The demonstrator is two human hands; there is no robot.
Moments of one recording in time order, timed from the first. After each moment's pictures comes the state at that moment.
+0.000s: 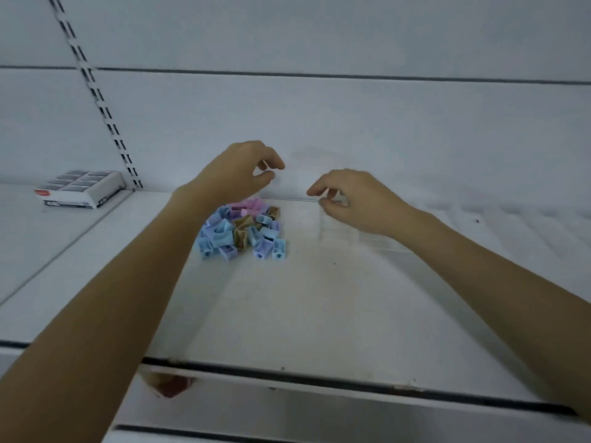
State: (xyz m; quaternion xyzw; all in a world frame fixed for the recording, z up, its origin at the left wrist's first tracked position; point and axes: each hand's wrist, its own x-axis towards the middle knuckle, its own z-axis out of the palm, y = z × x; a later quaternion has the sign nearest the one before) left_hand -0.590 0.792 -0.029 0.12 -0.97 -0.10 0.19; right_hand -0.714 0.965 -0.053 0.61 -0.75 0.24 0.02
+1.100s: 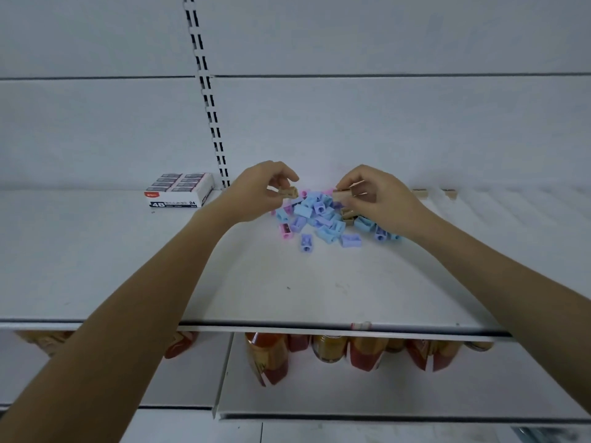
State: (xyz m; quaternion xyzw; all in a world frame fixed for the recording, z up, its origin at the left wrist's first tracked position) left_hand -0.474 0.694 -0.056 0.09 -0.93 -0.29 0.19; right_hand -0.590 0.887 -0.062 0.49 -0.74 0.45 -0.07
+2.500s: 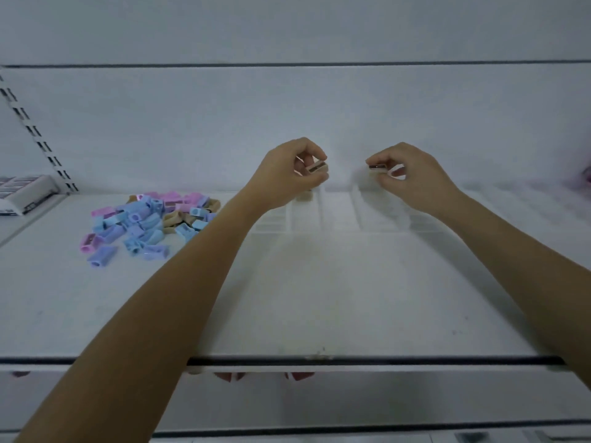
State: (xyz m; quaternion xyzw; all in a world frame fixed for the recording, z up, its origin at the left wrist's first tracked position) left_hand -0.675 0.908 -0.053 0.05 -0.89 -0.38 0.26; right_hand -0.806 1.090 -0.061 0.46 -0.81 0.36 0.07
